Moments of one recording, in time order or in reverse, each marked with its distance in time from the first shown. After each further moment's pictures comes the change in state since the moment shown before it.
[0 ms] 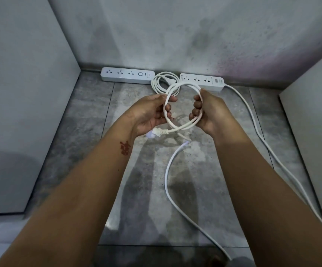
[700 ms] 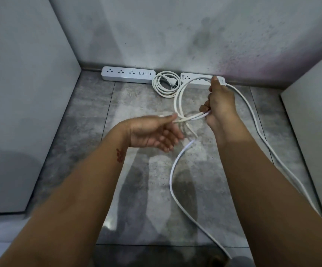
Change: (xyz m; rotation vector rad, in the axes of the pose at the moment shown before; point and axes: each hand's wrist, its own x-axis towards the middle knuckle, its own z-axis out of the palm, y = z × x) left_hand -0.017 -0.015 -0.011 0.236 -0.387 -0.344; right_hand 0.009 -0.009 -0.001 0.042 0.190 -0.218
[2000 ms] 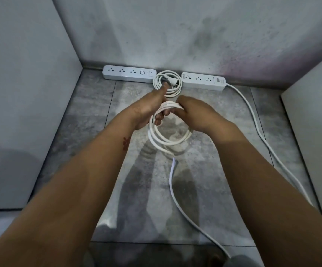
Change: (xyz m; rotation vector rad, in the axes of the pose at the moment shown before) left_hand 0.006 0.033 0.003 0.094 0.446 0.277; right_hand -0.014 0.018 0.004 -1.436 -0.573 -0.657
